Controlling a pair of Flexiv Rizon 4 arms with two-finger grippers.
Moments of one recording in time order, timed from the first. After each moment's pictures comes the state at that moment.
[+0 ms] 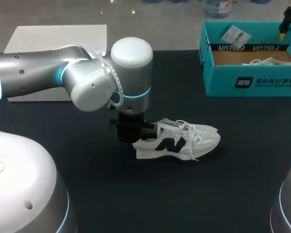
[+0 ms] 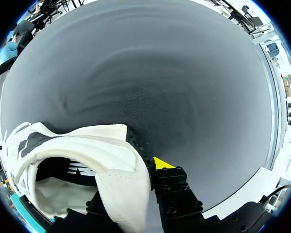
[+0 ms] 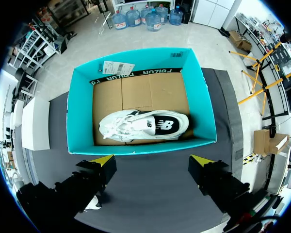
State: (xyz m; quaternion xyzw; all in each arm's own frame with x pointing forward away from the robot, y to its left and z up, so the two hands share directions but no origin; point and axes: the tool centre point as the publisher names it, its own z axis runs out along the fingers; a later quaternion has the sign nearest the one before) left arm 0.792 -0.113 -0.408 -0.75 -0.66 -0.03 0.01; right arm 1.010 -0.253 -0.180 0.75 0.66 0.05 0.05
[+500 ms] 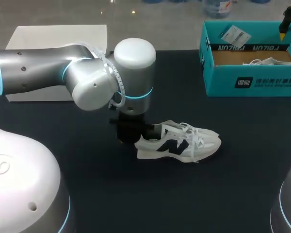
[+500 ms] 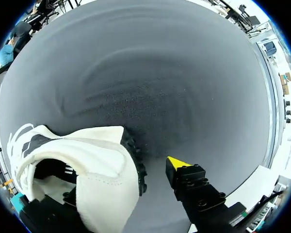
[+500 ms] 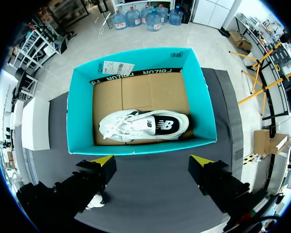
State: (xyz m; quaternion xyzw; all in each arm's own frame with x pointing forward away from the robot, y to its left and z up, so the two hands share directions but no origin) left arm 0.791 -0.113 -0.404 -0.75 -0.66 -0.04 0.01; right arm 1.010 -0.253 -0.180 0.75 0.66 0.05 0.05
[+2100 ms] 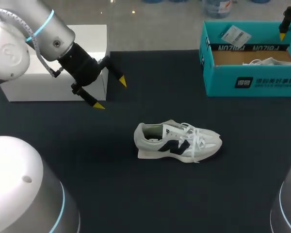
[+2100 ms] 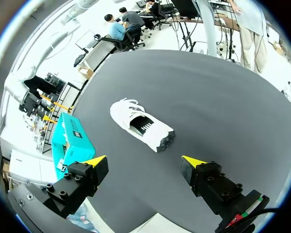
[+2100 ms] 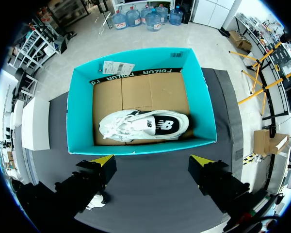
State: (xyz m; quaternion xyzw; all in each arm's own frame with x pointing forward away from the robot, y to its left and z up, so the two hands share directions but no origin) left arm 0.820 -0.064 -0.226 -0.46 -0.83 0.28 -0.13; right arm 1.010 -0.253 -0.180 0.75 0.66 0.05 0.05
